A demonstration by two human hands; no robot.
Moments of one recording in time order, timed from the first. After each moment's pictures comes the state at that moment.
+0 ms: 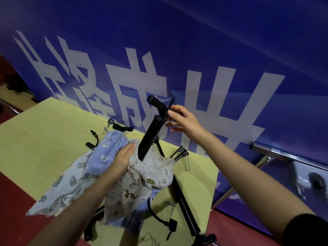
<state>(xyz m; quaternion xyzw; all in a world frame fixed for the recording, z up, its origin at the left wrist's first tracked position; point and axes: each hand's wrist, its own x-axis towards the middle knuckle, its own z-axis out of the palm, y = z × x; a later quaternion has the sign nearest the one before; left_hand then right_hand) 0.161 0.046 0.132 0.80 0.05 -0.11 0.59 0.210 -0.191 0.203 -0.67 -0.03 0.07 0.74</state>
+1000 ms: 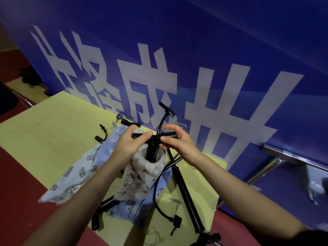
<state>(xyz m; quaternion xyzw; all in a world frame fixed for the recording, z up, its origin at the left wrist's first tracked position) 0.157 0.038 0.189 0.80 0.03 0.00 0.60 0.167 -0.146 0.156 -0.62 -0.08 0.11 0.78</state>
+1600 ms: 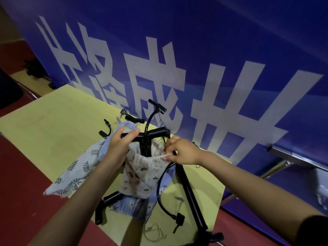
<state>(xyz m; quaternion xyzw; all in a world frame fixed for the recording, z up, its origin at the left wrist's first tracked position) 0.154 0.070 0.173 0.70 0.11 0.00 0.71 0.184 -0.153 0.129 -0.90 -0.32 0.10 0.26</state>
